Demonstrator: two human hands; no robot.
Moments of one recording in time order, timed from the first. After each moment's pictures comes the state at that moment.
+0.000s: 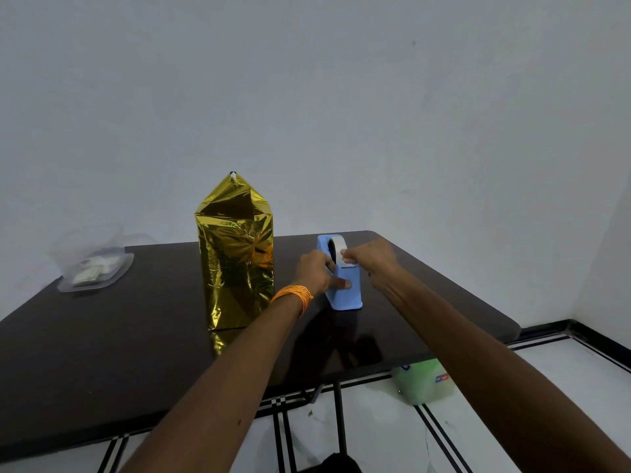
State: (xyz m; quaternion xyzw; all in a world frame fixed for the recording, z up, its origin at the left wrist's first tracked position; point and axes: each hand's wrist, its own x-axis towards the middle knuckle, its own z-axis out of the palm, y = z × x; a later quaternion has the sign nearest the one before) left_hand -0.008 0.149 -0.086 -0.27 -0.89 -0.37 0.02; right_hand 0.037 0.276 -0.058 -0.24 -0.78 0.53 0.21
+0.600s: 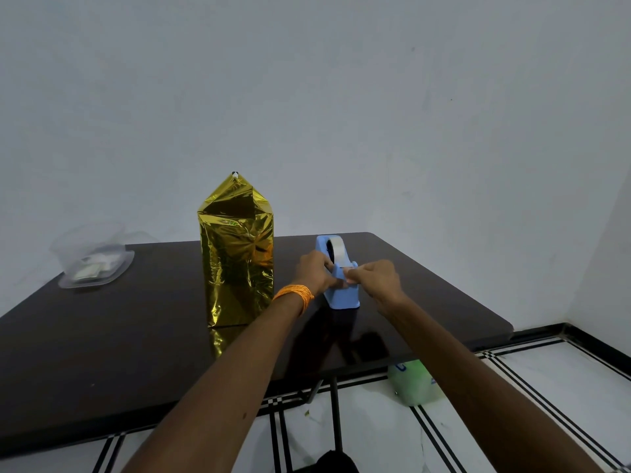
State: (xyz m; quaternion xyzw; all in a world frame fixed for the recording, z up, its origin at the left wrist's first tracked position) left_hand -0.002 0.148 -0.086 -0.26 -0.89 -0.37 0.04; right_hand 0.074 0.272 -0.092 -0.20 -0.81 0.51 0.23
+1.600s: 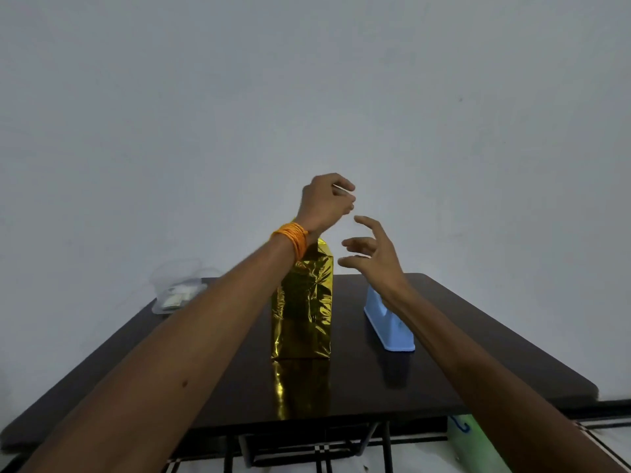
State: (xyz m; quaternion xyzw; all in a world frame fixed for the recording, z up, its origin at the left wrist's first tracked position) left_hand 0.036 0.050 0.098 -0.30 -0.74 -0.56 0.22; right_hand 0.065 0.183 -0.001 0.13 -0.76 0.56 0.30
